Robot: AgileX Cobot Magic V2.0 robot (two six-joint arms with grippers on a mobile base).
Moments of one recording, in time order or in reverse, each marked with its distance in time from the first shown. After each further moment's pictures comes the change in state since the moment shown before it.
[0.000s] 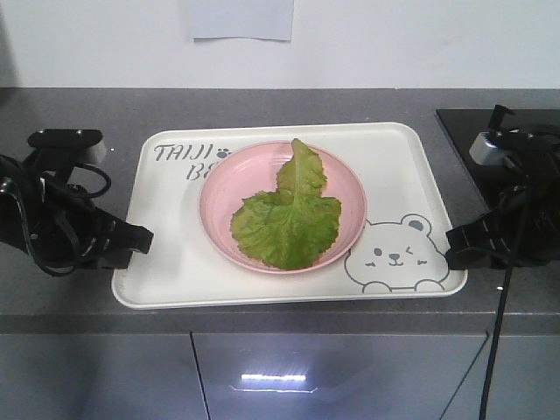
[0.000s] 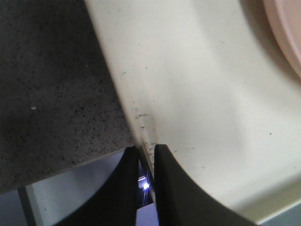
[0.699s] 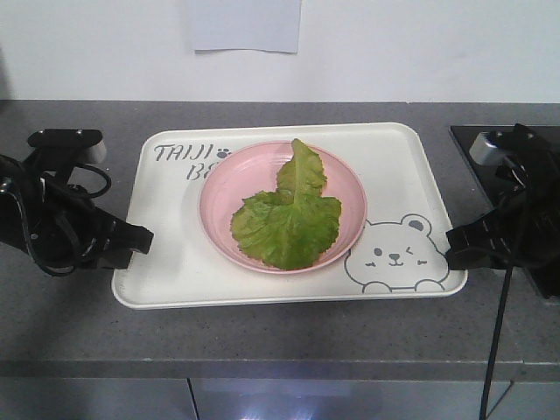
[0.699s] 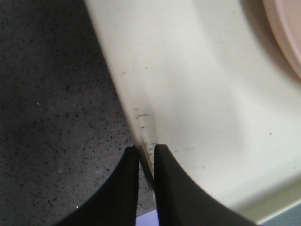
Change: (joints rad) left arm 0.000 0.000 0.000 0.000 0.000 0.000; right arm 0.000 0.000 0.000 0.000 0.000 0.000
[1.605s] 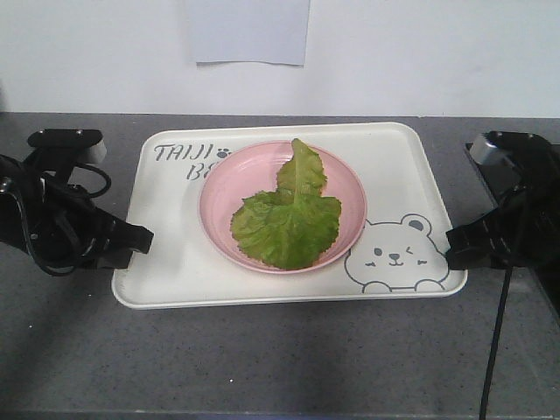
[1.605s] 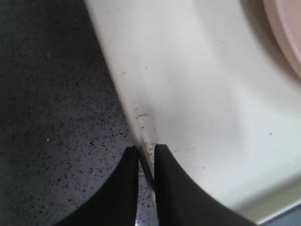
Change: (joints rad) left arm 0.000 0.000 0.000 0.000 0.000 0.000; right arm 0.000 0.000 0.000 0.000 0.000 0.000
